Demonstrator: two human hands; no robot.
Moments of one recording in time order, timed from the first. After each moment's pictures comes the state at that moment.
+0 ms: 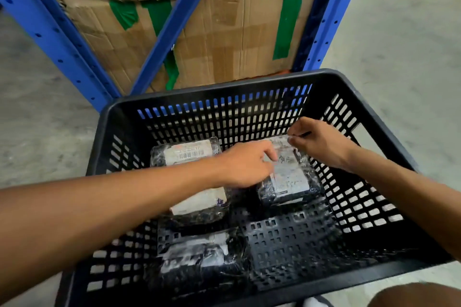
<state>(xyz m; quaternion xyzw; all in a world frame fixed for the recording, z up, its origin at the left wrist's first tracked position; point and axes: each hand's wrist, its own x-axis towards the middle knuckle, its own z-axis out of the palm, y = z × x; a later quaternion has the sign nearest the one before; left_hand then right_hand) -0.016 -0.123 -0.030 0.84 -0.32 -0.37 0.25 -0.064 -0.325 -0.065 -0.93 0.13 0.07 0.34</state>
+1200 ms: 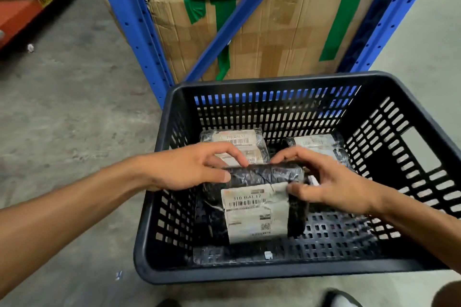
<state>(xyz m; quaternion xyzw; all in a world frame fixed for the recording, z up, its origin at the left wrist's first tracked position) -0.017 0.047 -0.004 0.76 -0.24 -0.47 0.38 -0.111 -0.229 -0.045 -0.80 -0.11 0.19 0.55</state>
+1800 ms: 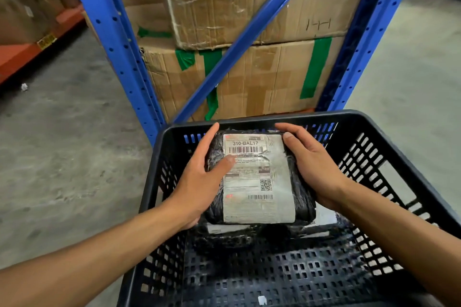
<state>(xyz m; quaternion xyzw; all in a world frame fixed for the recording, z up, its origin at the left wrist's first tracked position) -0.019 -0.009 -0.023 0.74 -0.10 -0.13 0.66 -0.057 -0.214 -0.011 -0.68 0.13 -0.04 0.72</state>
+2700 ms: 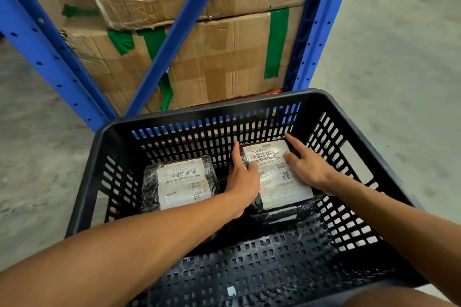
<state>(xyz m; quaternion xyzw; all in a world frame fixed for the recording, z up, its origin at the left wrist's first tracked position) -0.021 -0.165 -0.109 0.79 0.00 -0.30 0.53 -0.065 -0.326 -0.086 -0.85 0.23 0.10 0.47</state>
